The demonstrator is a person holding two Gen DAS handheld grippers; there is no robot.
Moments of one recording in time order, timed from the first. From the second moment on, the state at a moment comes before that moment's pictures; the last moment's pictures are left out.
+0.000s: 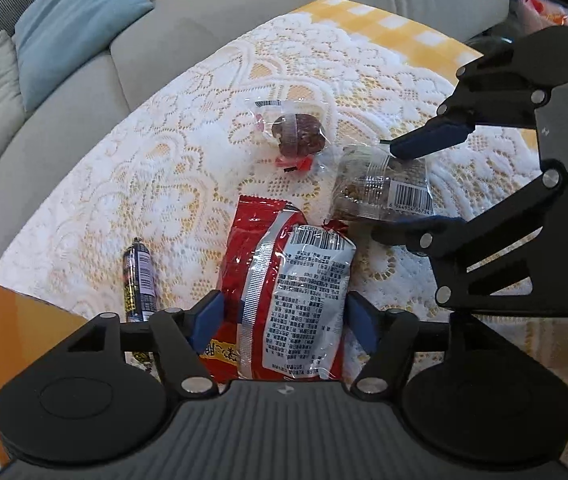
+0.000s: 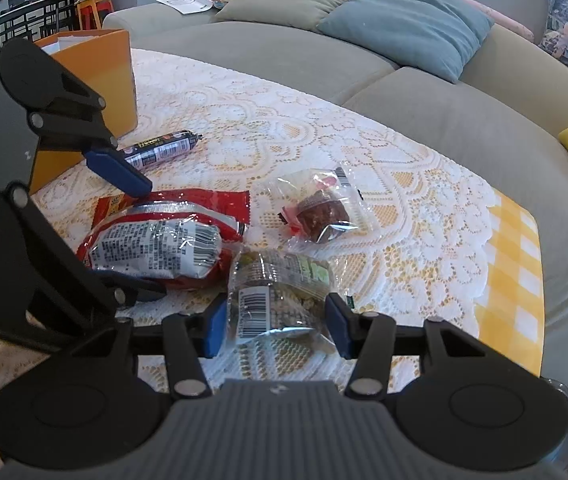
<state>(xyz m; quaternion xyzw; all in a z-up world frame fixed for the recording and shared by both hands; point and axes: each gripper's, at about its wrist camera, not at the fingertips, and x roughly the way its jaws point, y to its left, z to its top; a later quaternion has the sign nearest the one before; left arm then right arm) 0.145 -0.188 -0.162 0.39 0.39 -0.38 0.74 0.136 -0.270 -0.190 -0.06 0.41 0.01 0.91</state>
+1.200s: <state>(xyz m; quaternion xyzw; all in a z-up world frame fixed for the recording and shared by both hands) 0.088 -0.143 -0.093 0.25 0.44 -0.27 0.82 0.097 -0.244 -0.152 -0.05 0.45 0.02 0.89</state>
